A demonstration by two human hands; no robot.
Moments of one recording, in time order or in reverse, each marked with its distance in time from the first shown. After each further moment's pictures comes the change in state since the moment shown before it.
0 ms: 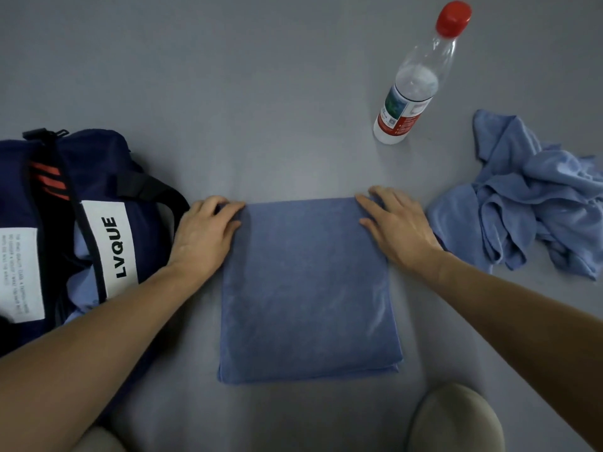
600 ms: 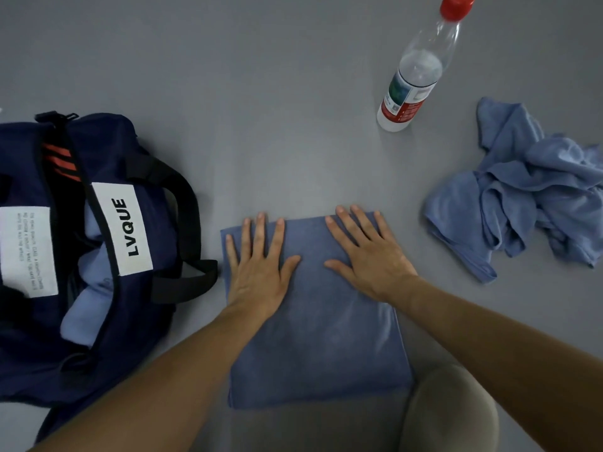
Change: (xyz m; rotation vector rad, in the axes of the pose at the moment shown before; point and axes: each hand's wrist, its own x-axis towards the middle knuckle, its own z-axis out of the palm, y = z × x) left_hand -0.071 0.096 0.041 0.047 -0.314 -0.193; right_hand -0.047 -0.051 0.043 -0.159 -0.164 -0.159
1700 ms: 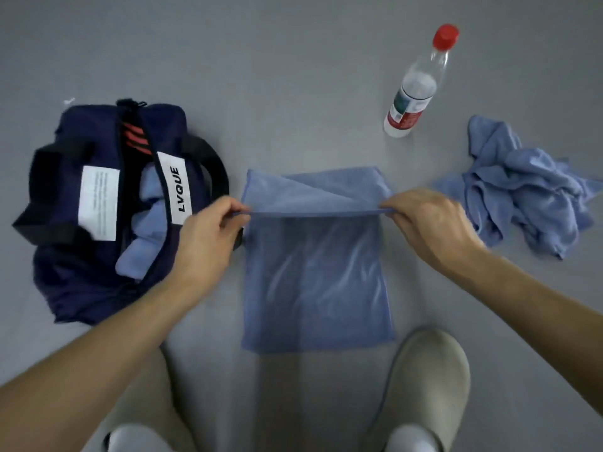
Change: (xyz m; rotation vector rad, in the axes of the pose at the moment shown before) left_hand -0.090 -0.048 -0.121 -0.754 0.422 -0.049; right_hand -0.080 0.017 -0.122 0.201 0.405 0.029
